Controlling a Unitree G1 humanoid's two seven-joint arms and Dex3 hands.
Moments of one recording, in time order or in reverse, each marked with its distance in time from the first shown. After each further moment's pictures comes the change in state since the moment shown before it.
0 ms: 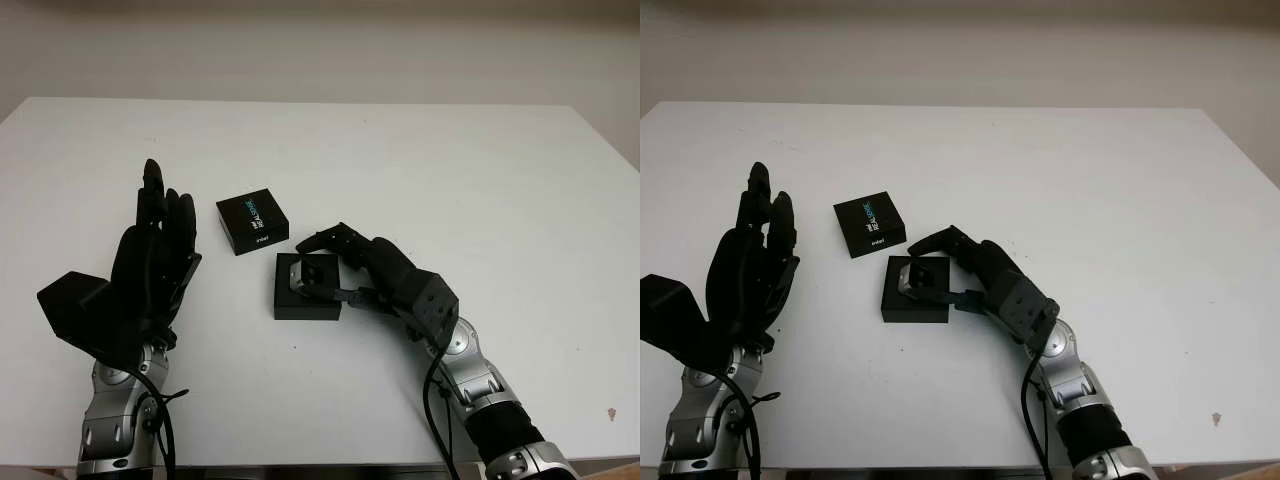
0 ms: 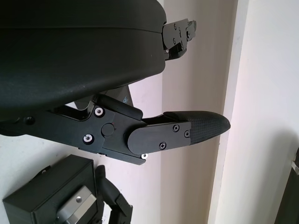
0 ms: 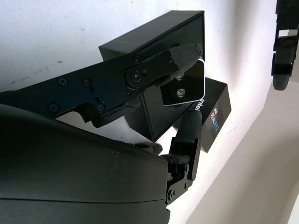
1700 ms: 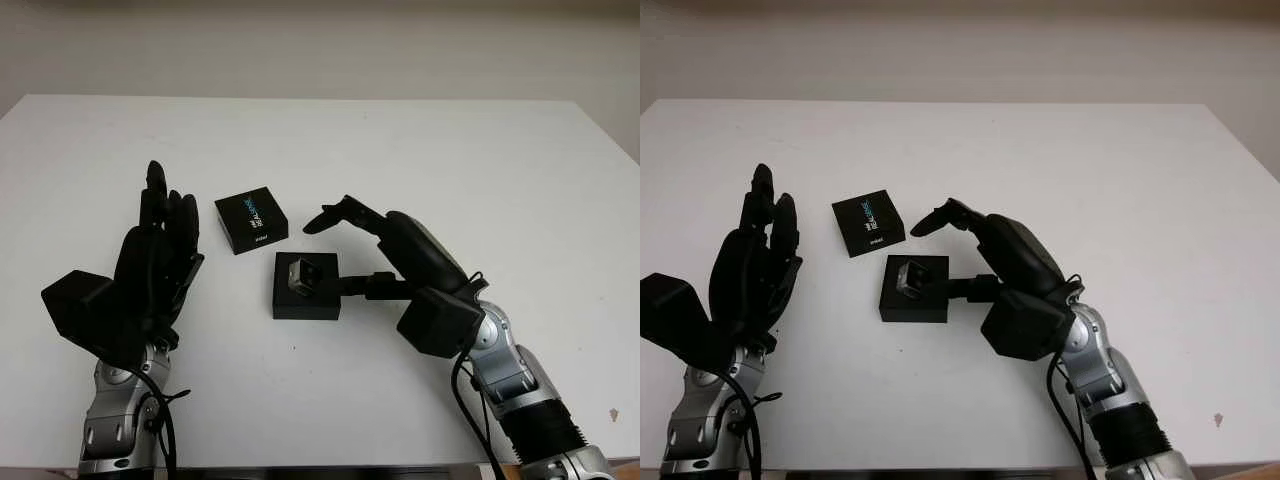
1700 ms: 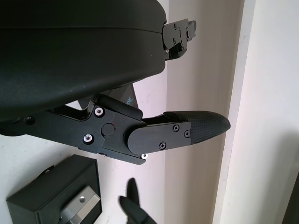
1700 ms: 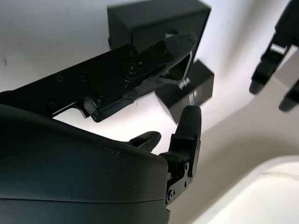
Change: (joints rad) left arm 0.000 0.000 -0.010 -0.002 0.001 0.012 0.009; right arm 0.056 -0.126 0.037 -0.267 -0.204 -0.072 -0.116
